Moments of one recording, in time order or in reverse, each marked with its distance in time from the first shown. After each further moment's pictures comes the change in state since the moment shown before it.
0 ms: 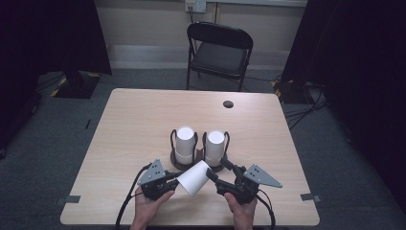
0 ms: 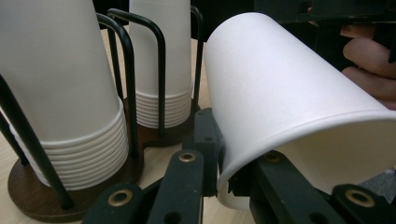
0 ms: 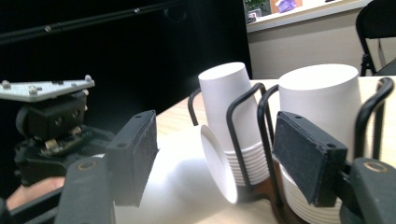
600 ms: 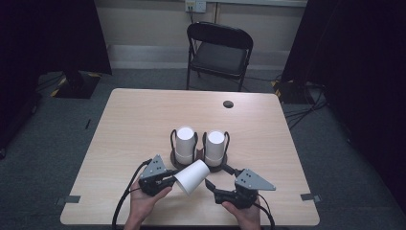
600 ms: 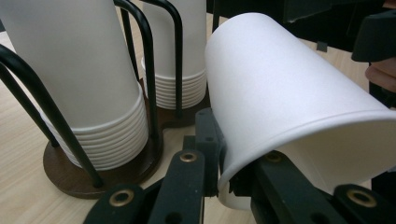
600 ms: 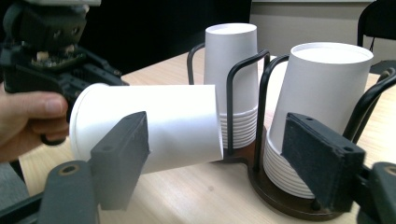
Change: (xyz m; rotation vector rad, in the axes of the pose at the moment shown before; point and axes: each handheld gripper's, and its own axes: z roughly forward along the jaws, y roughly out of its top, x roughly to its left) left arm 0.007 0.013 -0.002 0.126 0.031 0.032; right arm 0.009 -0.003 -0.004 0.172 -0.030 -0.214
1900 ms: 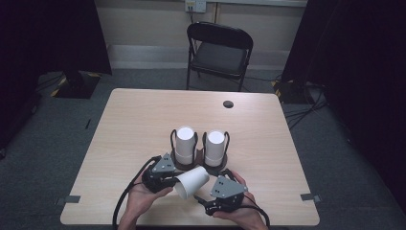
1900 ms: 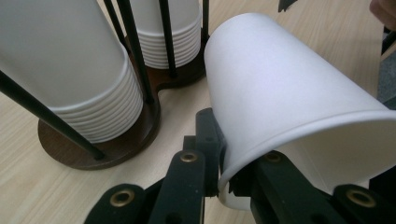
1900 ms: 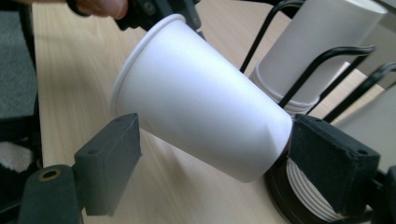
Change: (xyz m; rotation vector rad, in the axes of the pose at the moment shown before) left arm 0.001 0.017 0.008 0.269 -0.028 0.072; right arm 0.022 0.001 0.025 0.232 0.150 -0.428
